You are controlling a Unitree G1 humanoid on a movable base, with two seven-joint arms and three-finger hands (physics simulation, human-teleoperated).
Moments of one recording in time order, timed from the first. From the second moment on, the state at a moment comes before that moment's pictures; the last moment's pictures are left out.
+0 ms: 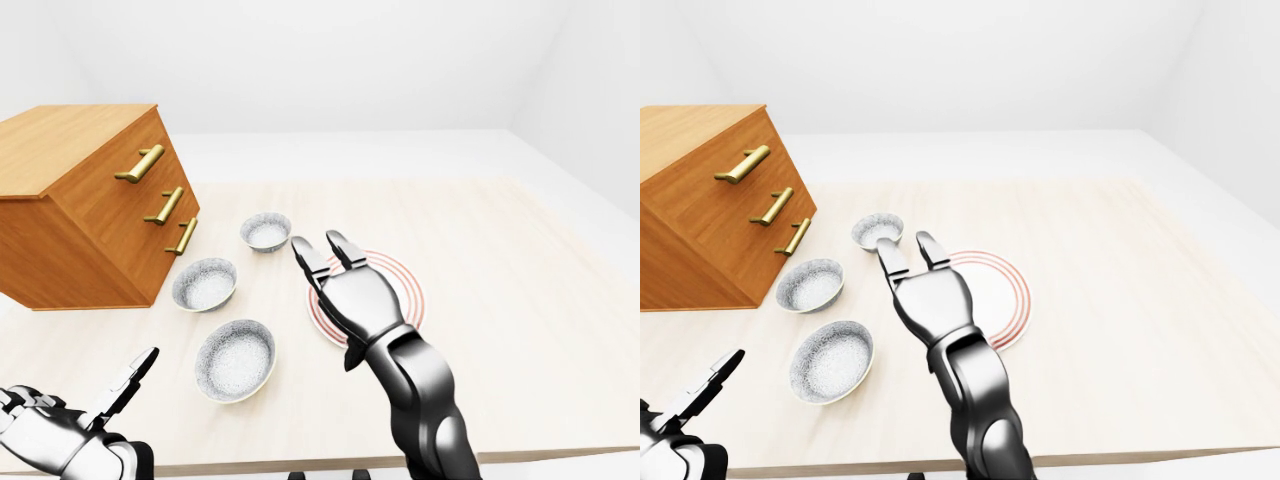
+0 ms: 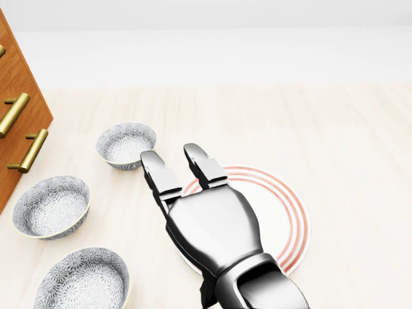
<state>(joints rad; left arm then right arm) 0.26 -0.09 0.55 -0.27 -0.12 -0.09 0.48 -0.06 0.14 0.44 -0.55 -1.49 0.09 0.70</state>
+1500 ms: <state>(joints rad) 0.26 -0.09 0.55 -0.27 -0.13 -0.09 0.48 -0.03 0.17 0.54 -0.54 -1.71 0.09 0.70</state>
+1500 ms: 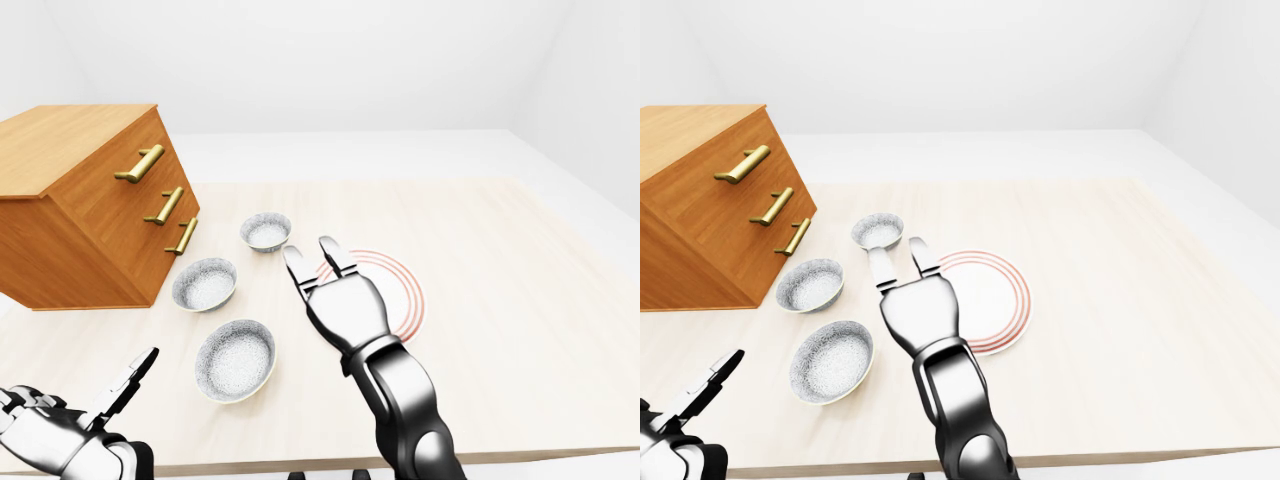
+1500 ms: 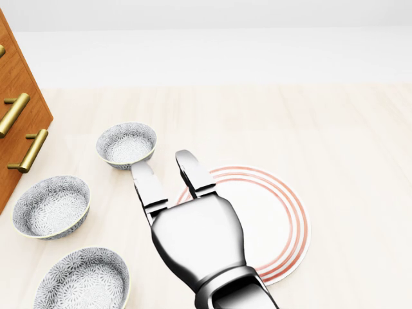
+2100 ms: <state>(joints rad) 0.27 -0.09 0.55 -0.28 -0.14 -0.09 0.48 -0.03 0.22 0.73 -0.44 -1.69 0.08 0.70</state>
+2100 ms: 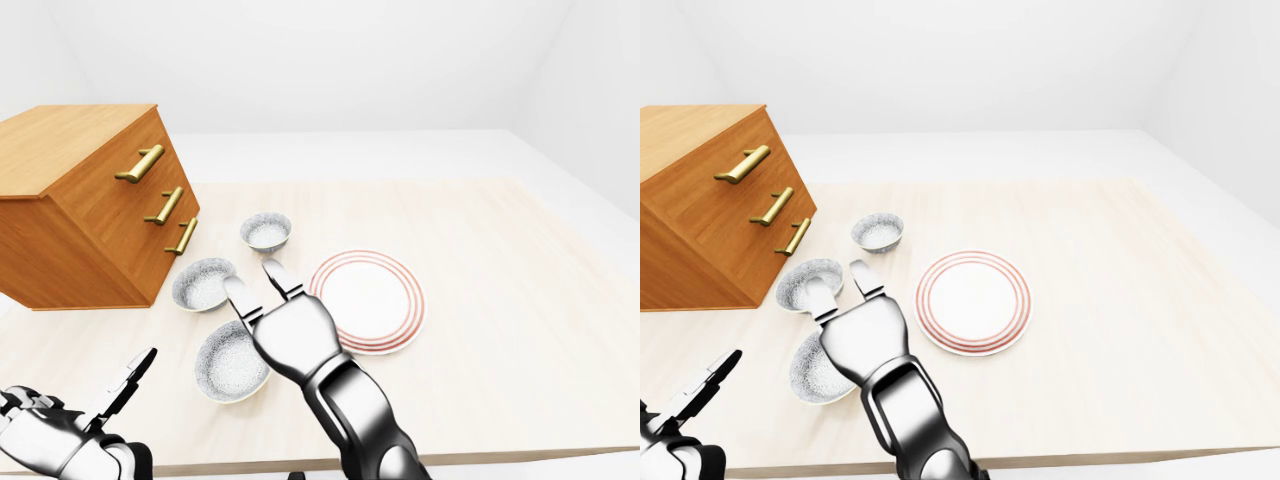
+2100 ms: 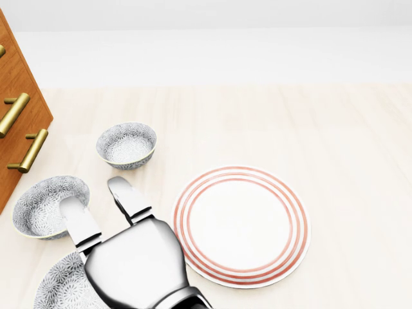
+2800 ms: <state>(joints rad) 0.27 -0.09 0.55 -0.28 -0.14 -0.09 0.48 0.04 0.15 0.83 -0.36 -1.64 -0.03 0.70</state>
